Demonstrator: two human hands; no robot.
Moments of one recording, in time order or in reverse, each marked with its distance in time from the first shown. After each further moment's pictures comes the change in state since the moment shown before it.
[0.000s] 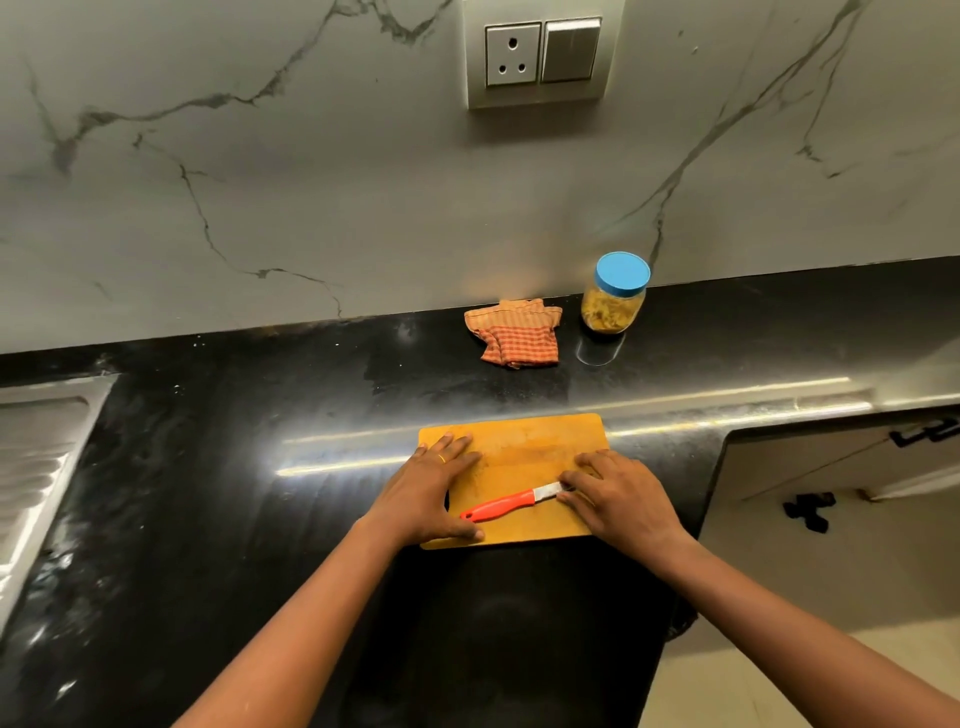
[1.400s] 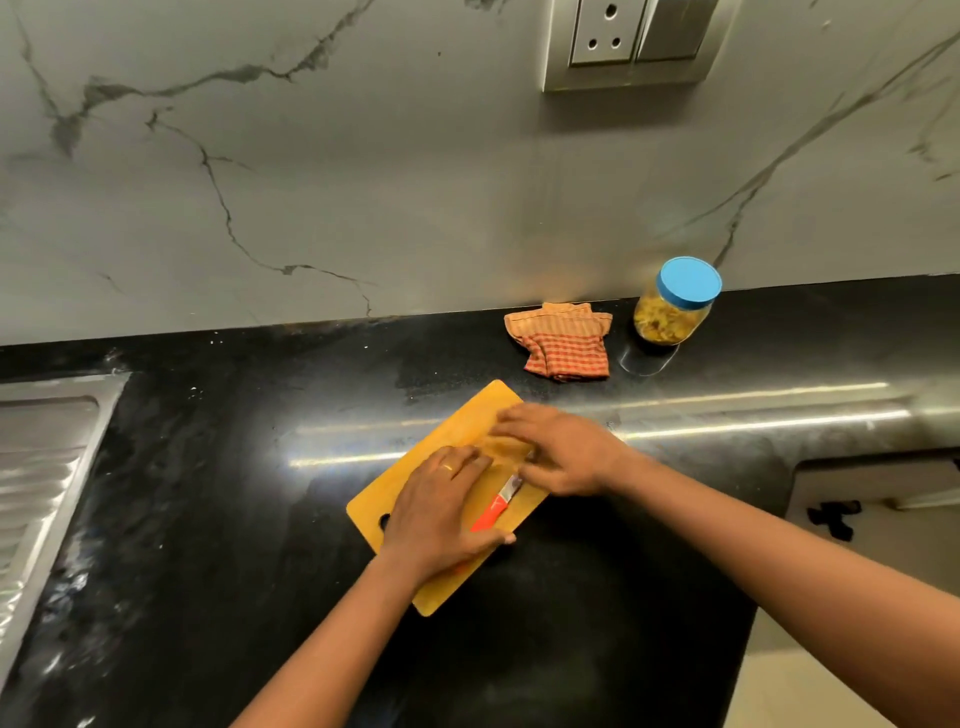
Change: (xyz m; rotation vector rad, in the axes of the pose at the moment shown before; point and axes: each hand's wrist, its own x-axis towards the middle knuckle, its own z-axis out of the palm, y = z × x) left_hand -0.011 -0.029 -0.005 -0.031 0.284 -0.066; right_hand 0.149 -0.045 -0.012 0.363 -0.196 -0.406
